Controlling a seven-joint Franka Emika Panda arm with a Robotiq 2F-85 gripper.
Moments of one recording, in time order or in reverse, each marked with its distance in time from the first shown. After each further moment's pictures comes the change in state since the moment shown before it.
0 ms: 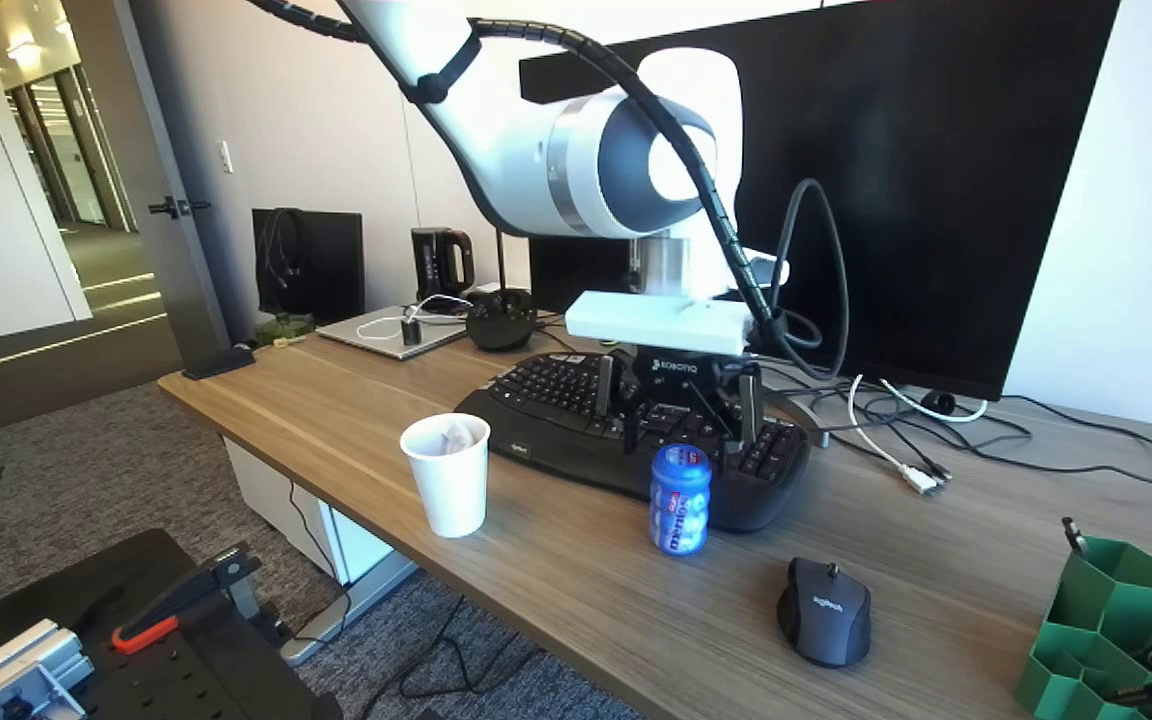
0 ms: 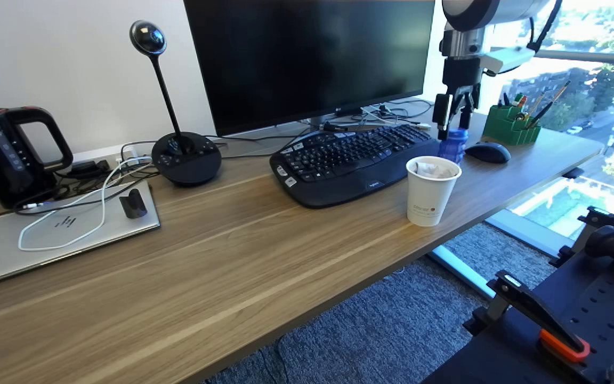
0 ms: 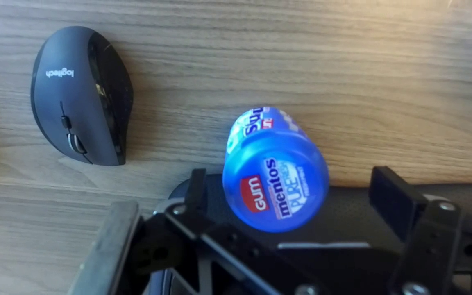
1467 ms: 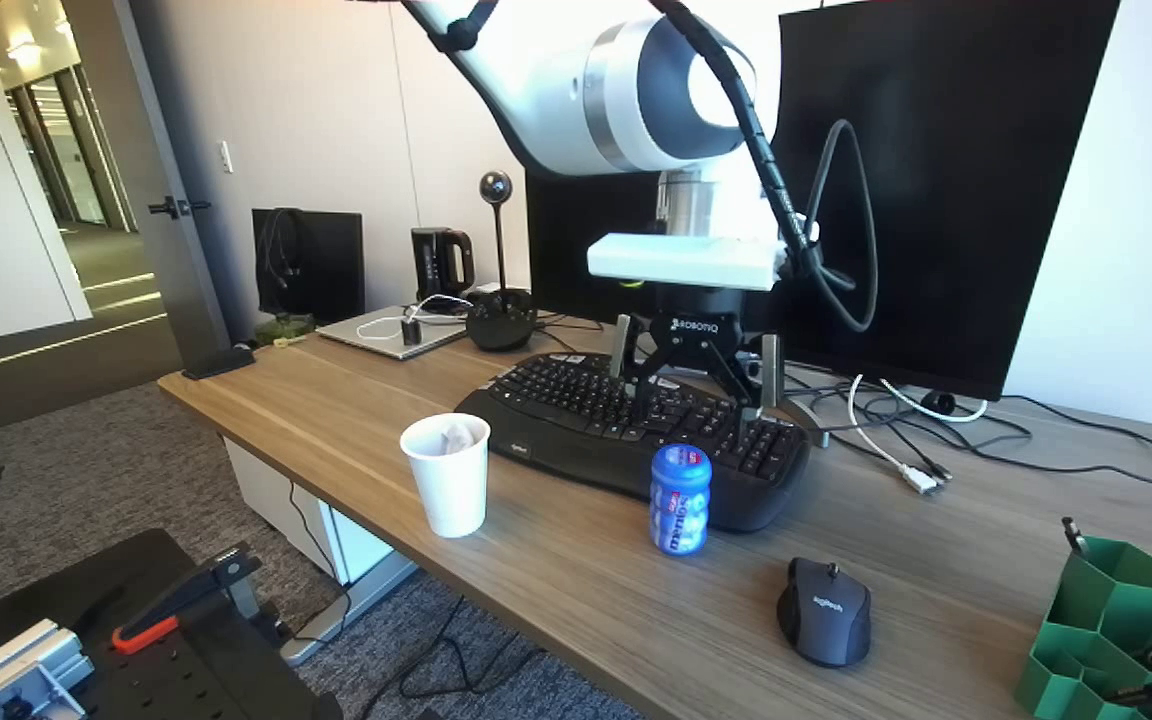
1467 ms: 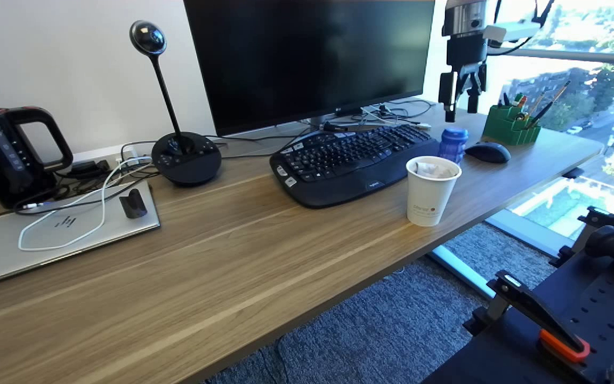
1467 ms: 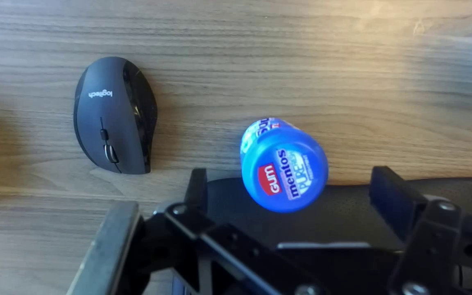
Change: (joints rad) arm -0.004 0.005 -0.013 0.137 0.013 -0.232 -0.001
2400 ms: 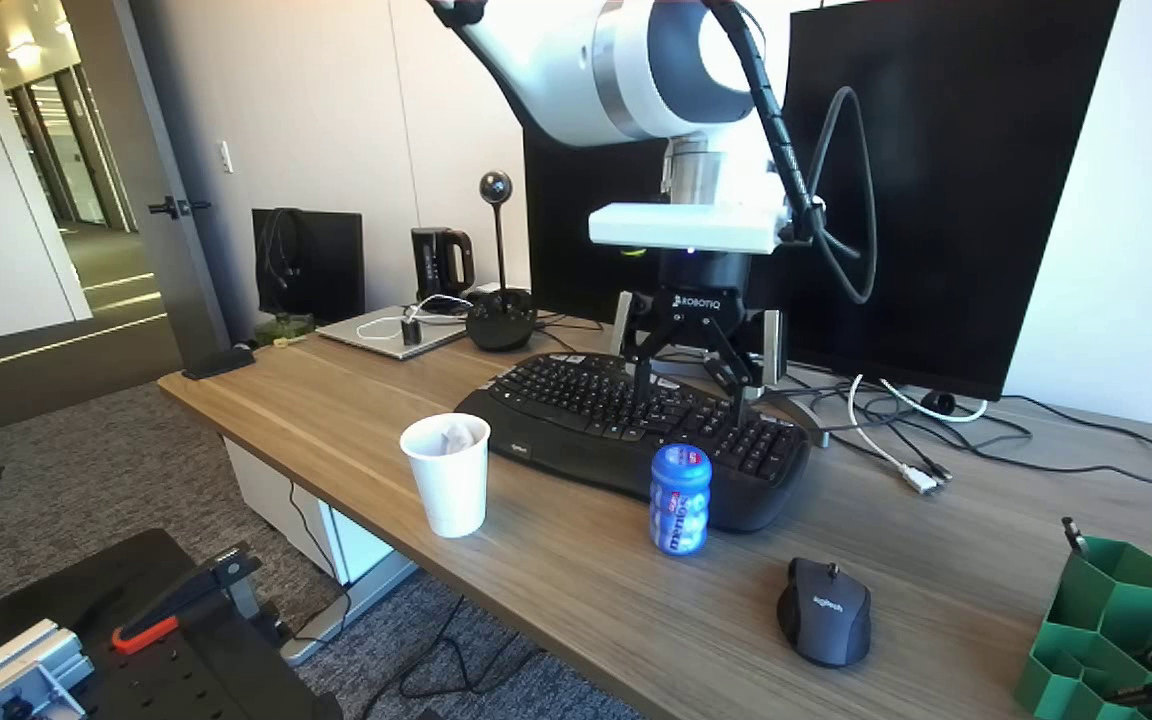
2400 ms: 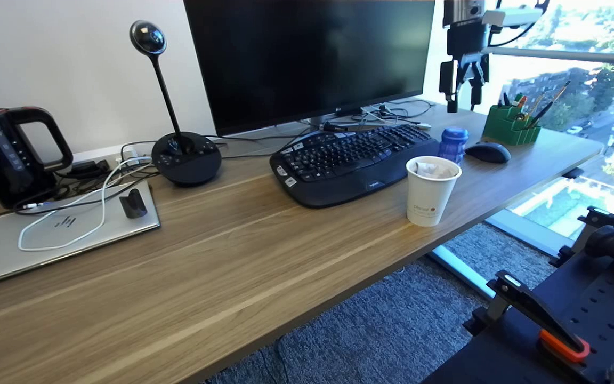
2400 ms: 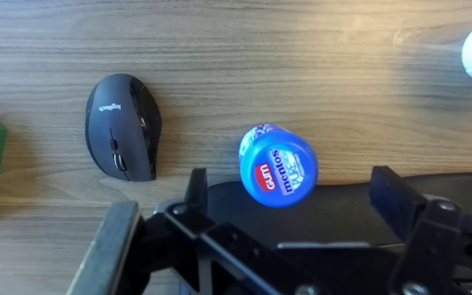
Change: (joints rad) arm 0.002 0.000 0.000 0.065 -0.001 -0.113 0.032
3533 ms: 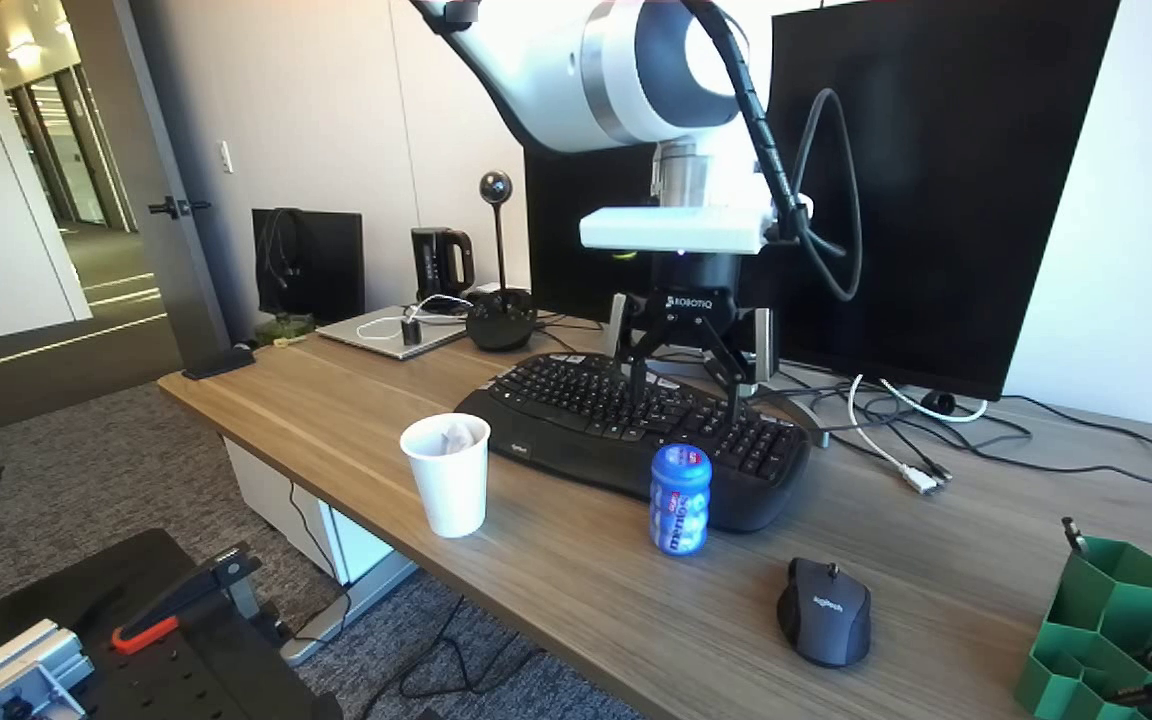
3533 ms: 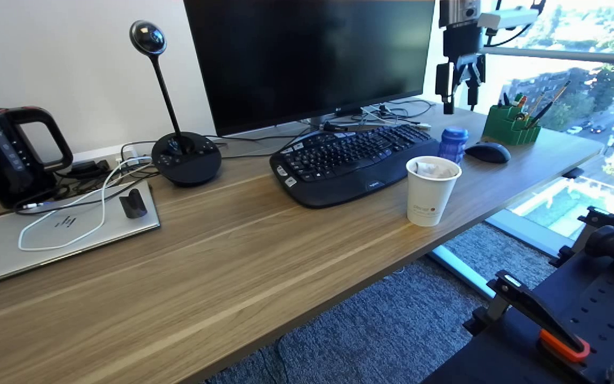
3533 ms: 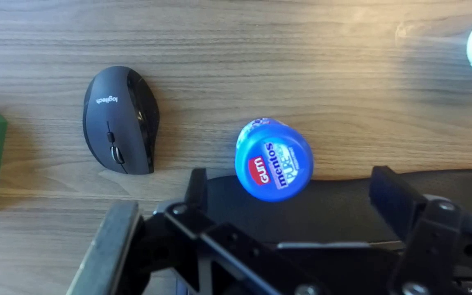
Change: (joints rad) arm 0.015 -0.004 0.000 -0.014 -0.020 0.027 0.024
